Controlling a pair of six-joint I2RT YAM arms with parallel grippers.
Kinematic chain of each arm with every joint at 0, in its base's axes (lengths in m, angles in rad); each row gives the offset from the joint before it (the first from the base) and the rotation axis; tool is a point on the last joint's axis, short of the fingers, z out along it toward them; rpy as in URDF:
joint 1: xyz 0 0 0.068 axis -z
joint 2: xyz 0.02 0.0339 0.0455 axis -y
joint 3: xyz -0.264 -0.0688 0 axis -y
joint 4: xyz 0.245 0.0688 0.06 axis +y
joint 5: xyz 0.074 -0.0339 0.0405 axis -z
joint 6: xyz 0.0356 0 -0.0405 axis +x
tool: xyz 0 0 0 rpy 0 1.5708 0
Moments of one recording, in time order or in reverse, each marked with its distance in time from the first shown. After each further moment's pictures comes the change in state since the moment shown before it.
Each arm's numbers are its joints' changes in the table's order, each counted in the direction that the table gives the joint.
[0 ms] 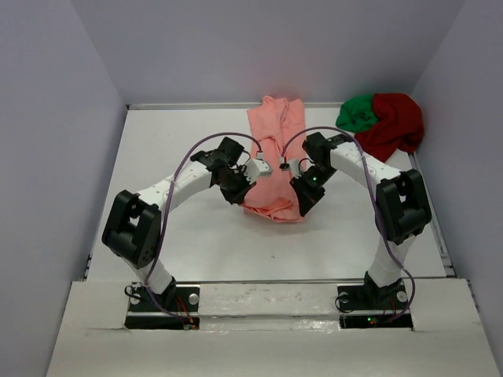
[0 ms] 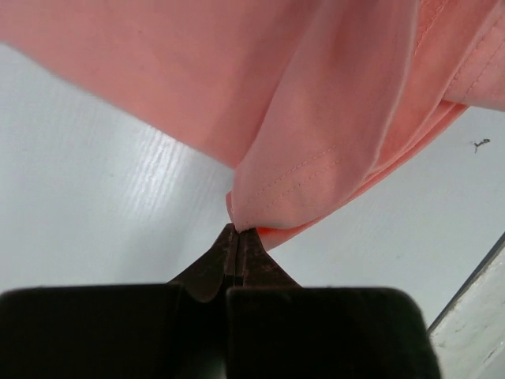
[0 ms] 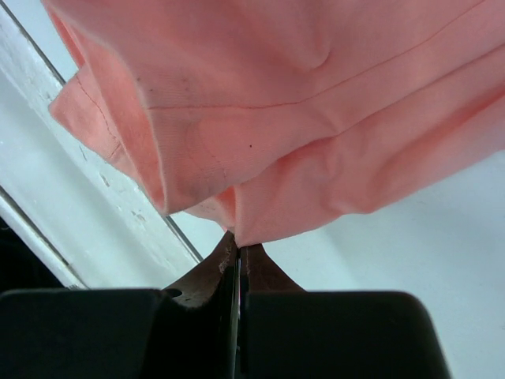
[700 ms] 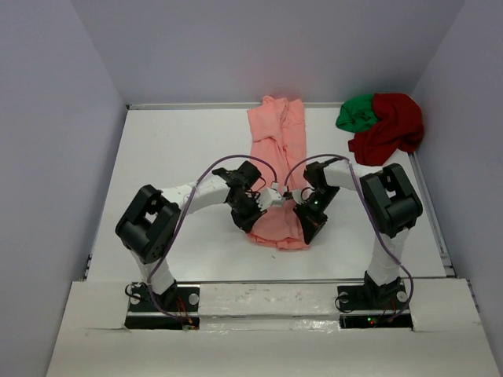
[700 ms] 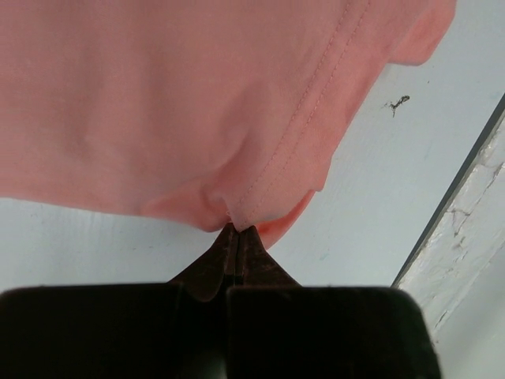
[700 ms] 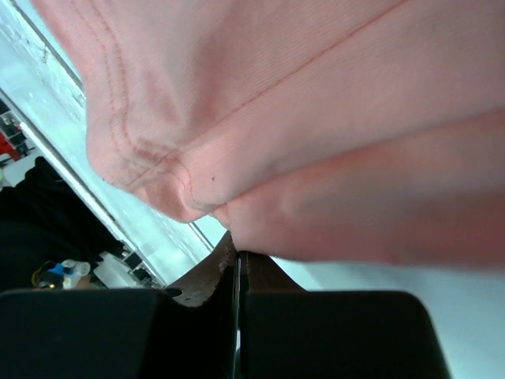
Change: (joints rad) left arm 0.131 -0.082 -0.099 -0.003 0.075 -0.015; right arm 0.000 -0.100 -0.260 -0.080 -0.087 -0.013
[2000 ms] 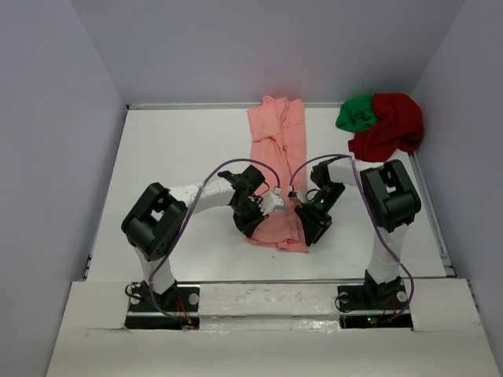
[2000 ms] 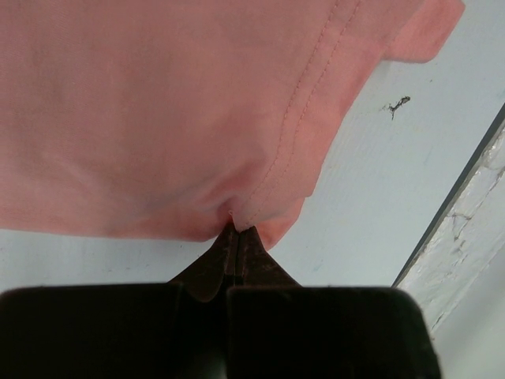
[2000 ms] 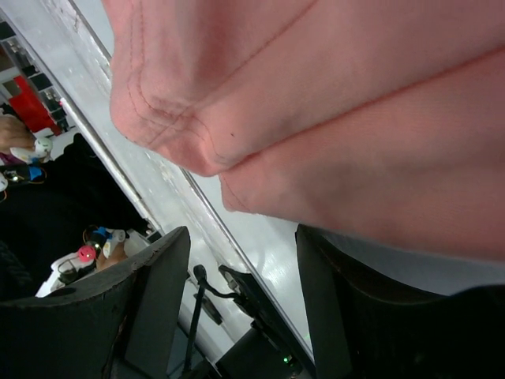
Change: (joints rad) left arm 0.032 -0.040 -0.002 -0.002 -0.003 -0.010; right arm 0.073 -0.041 0.025 0.116 -0.066 -0.127
